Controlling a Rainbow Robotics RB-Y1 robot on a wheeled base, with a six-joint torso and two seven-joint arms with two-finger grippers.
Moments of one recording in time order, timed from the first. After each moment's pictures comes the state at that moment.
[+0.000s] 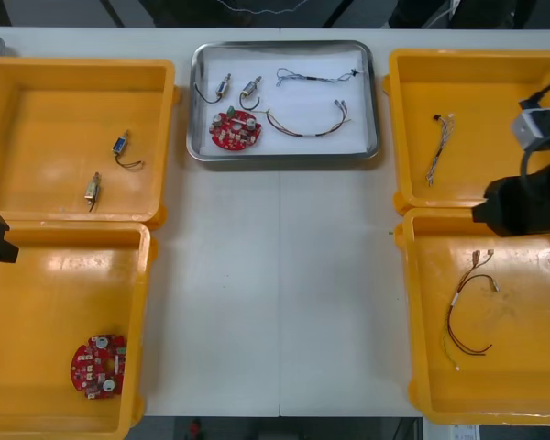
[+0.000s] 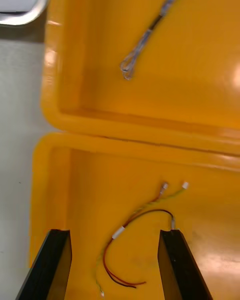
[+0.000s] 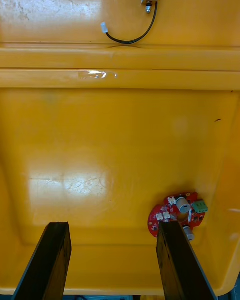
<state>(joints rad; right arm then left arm) -0.30 -0.60 -0.20 -2.28 -0.72 1.92 1.29 -0.14 0.92 0.27 -2.23 0.97 1.91 -1.11</state>
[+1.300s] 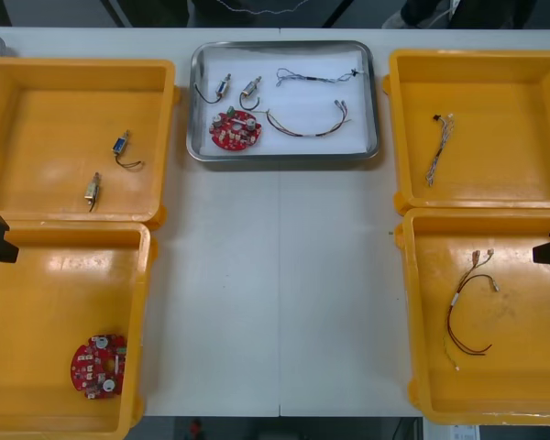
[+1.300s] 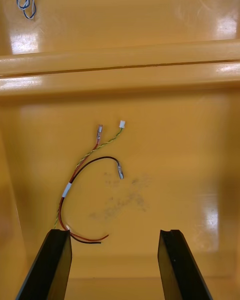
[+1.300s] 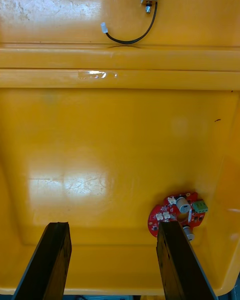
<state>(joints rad) -0.09 -0.63 -0.39 -2.31 -0.76 1.92 1.29 -0.14 0.92 0.27 -2.23 0.97 1.91 -1.11</state>
